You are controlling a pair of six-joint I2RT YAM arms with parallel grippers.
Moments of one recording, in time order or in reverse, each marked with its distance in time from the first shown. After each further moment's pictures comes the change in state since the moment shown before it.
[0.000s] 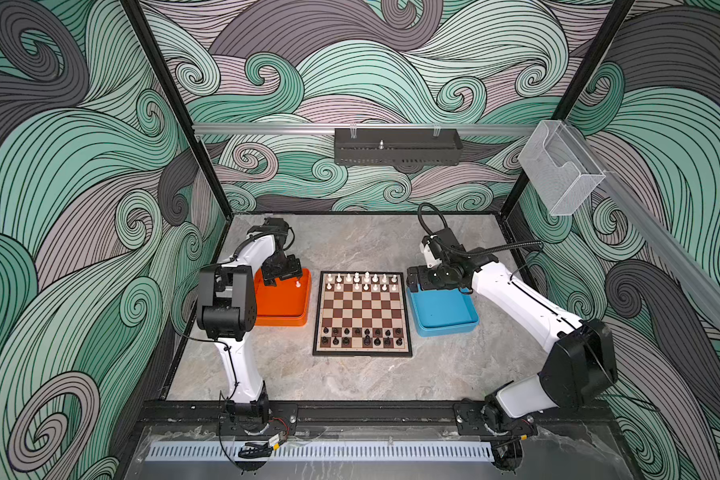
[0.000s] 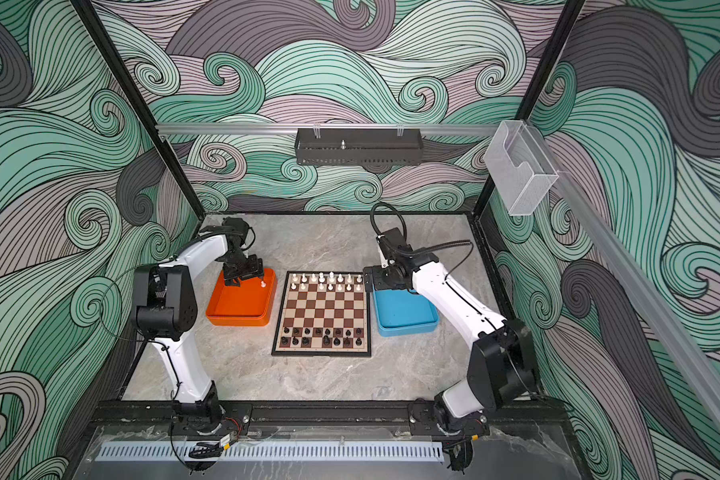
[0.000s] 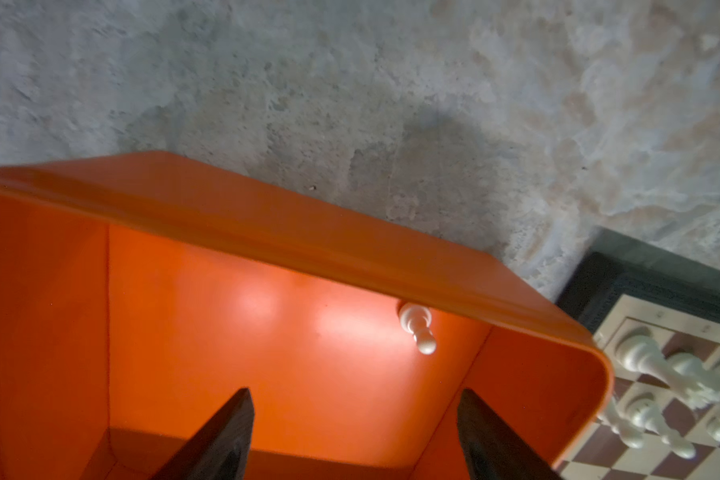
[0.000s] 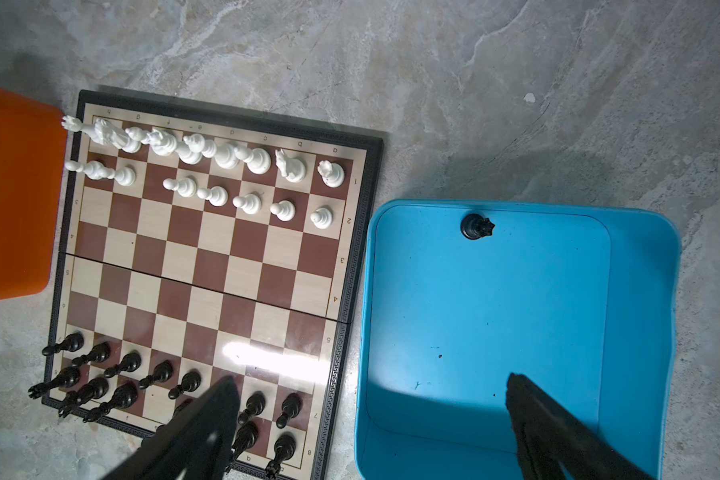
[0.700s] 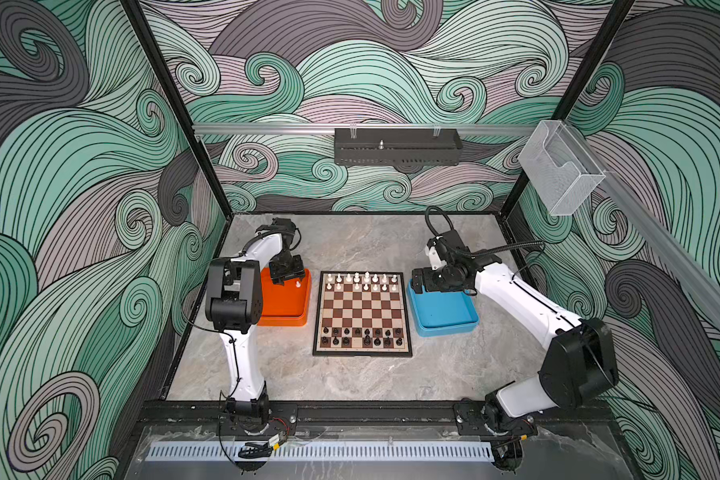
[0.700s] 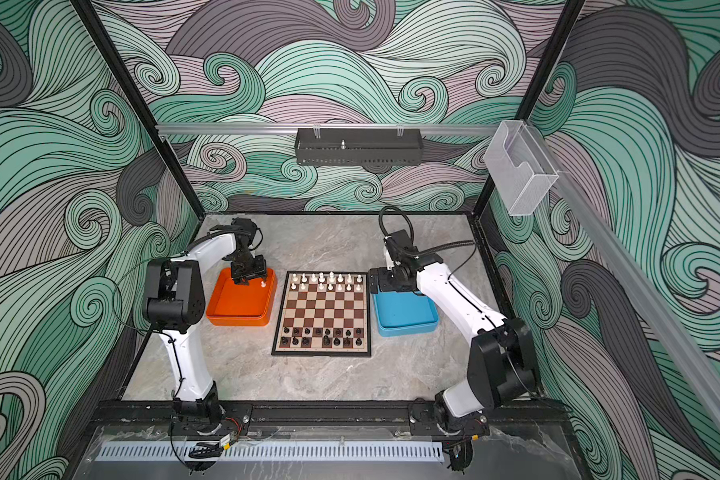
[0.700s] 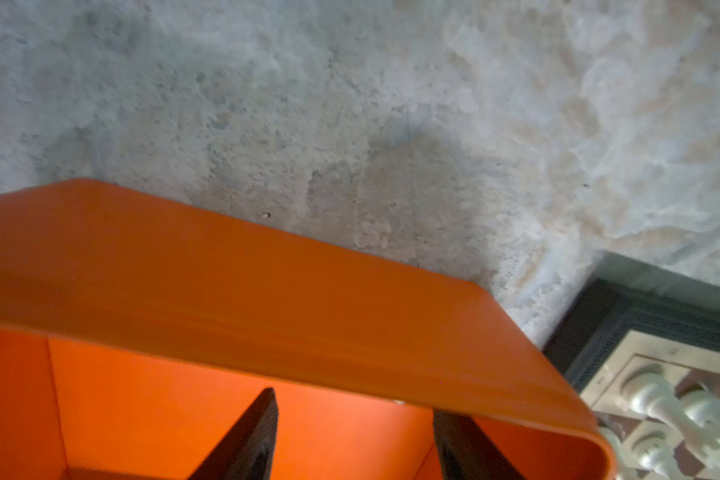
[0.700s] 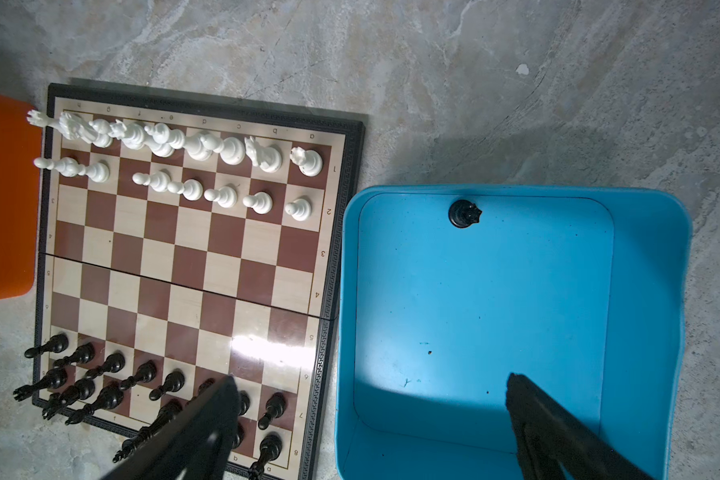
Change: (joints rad) left arm -0.038 0.075 0.060 0.001 -0.005 -0.011; right arm -0.053 0.000 -0.040 0.015 -0.045 -0.017
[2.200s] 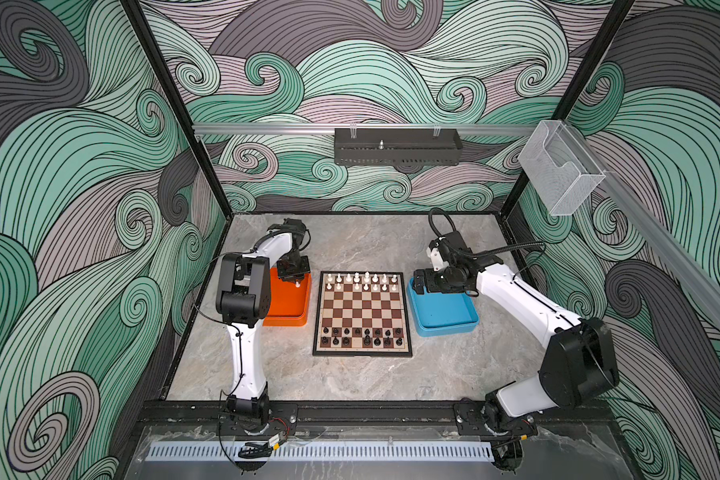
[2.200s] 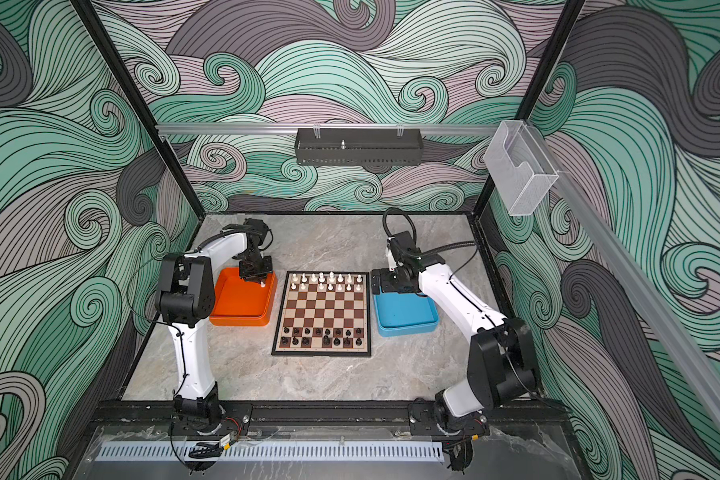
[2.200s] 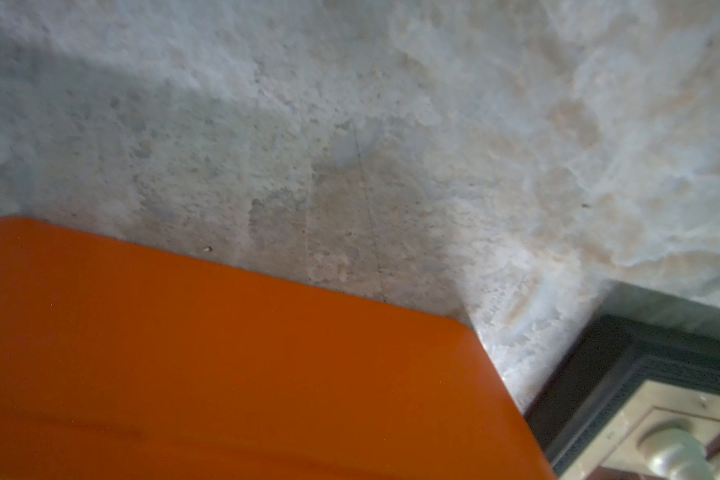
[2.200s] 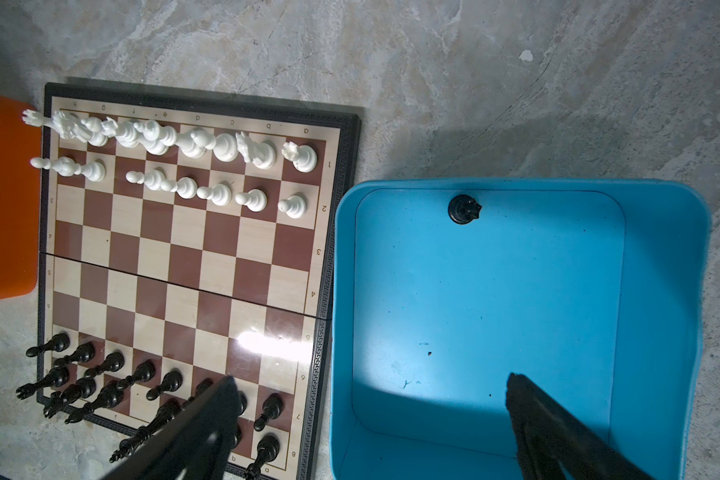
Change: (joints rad) left arm -0.053 0.083 0.064 -0.016 -0.055 -0.010; right arm -0.026 0.000 -0.028 0.022 -0.034 -0.006
